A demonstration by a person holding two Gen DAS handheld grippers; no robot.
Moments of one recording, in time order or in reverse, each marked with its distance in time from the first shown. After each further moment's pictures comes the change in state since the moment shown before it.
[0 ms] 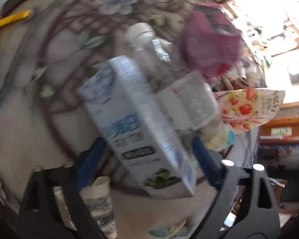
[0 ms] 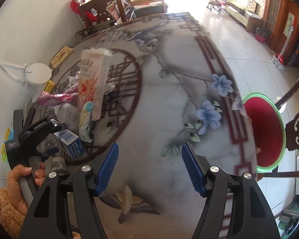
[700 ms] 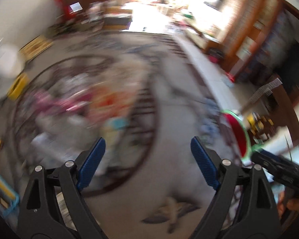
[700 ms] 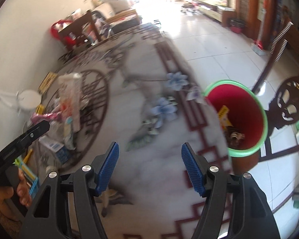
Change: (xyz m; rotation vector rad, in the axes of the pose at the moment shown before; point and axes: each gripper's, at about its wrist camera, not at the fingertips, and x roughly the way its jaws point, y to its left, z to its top) left arm -0.076 -0.119 -0.090 0.700 -0.209 -0.079; right arm -0.053 -0.068 -0.038 0.156 -0.108 -0.051
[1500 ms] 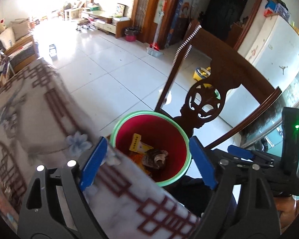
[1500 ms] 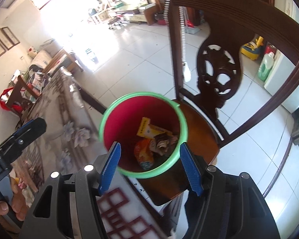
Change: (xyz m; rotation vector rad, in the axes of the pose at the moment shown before) left arm 0.080 -0.320 0.020 0.578 0.075 -0.385; right arm -0.044 -0.228 -0.007 0.469 -0.127 -0.187
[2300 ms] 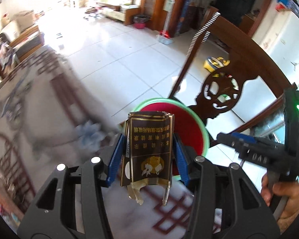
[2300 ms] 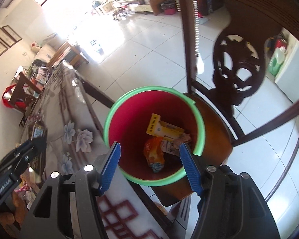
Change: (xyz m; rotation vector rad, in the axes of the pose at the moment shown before) left arm 0.045 0.012 0.005 0.008 0.108 0.038; right arm 0.046 -0.013 0.025 0.036 0.067 0.020
